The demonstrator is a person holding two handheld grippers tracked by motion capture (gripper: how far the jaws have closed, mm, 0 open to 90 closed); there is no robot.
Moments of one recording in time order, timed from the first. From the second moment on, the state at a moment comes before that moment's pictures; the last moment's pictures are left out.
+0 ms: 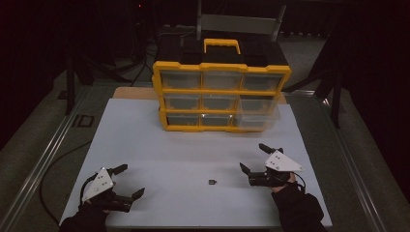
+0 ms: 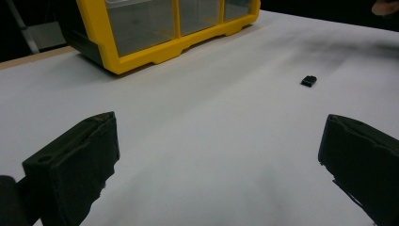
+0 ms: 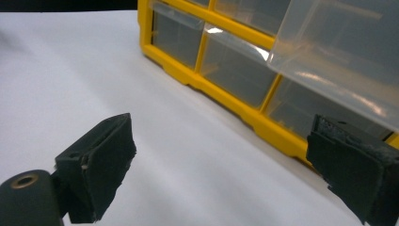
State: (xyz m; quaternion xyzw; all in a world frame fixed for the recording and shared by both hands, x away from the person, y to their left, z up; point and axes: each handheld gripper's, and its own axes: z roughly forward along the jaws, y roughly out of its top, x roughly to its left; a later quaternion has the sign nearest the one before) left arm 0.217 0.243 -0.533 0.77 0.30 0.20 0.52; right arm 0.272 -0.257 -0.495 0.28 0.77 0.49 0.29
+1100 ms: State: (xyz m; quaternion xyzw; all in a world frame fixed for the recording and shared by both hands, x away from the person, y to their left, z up) left arm 0.217 0.243 -0.533 0.77 0.30 0.20 0.52; right arm 0.254 -0.269 -0.523 0.29 0.77 0.49 0.28
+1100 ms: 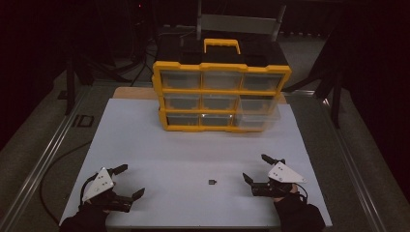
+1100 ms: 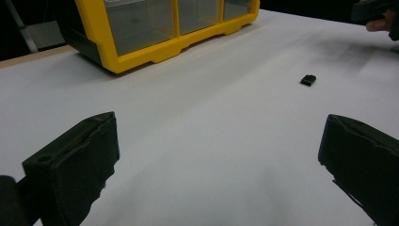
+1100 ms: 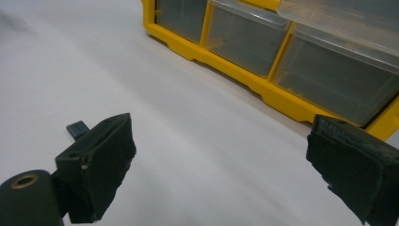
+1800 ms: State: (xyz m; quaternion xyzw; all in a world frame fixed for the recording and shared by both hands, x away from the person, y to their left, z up) left arm 0.217 0.242 -0.533 0.77 0.30 0.20 0.52; right arm 0.254 -0.267 -0.524 0.29 0.78 0.48 0.28
